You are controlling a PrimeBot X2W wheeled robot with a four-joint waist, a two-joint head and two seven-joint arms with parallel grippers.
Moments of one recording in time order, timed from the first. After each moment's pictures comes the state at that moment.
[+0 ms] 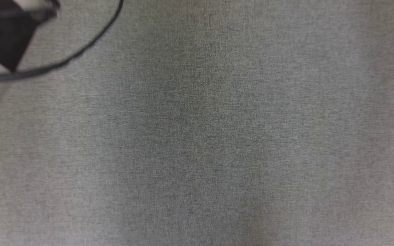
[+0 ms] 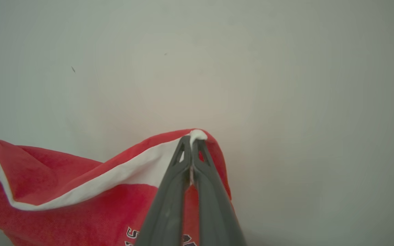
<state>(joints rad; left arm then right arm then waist) -1.69 0.26 -1.03 0.75 -0.97 -0.13 -0.21 -1.64 -0.42 0.84 0.82 1.11 0.13 -0.25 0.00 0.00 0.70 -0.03</state>
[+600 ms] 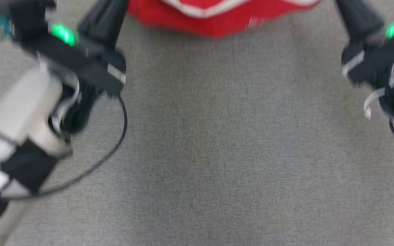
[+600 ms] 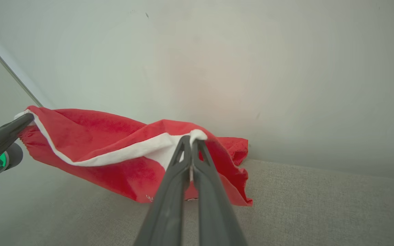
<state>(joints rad) -1.16 0.40 -0.91 0.40 -1.03 -0.13 -0.26 -1.12 -0.59 0.88 0.39 1.24 0.13 -0.26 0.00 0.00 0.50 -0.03</state>
